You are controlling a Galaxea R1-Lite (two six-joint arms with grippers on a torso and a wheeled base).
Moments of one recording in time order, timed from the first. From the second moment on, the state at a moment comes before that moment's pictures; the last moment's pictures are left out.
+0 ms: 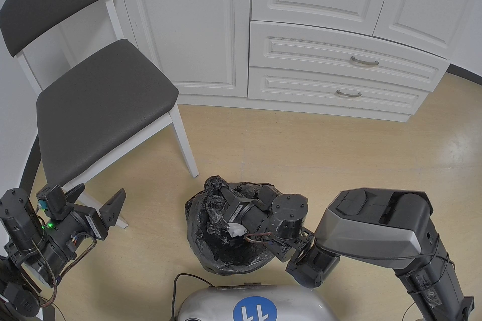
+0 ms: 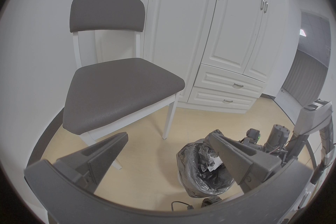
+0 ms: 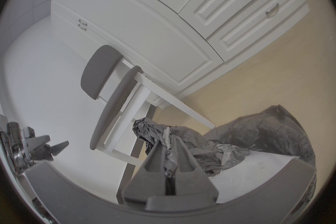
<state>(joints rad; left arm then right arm) -0.33 1.47 -0.02 -1.32 0.16 -0.15 0.77 2.58 -1.09 -1.55 -0.11 0.66</state>
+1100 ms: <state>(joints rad) -0.33 1.47 -0.02 -1.32 0.16 -0.15 0.74 2.67 -1.08 -1.55 -0.10 0.62</state>
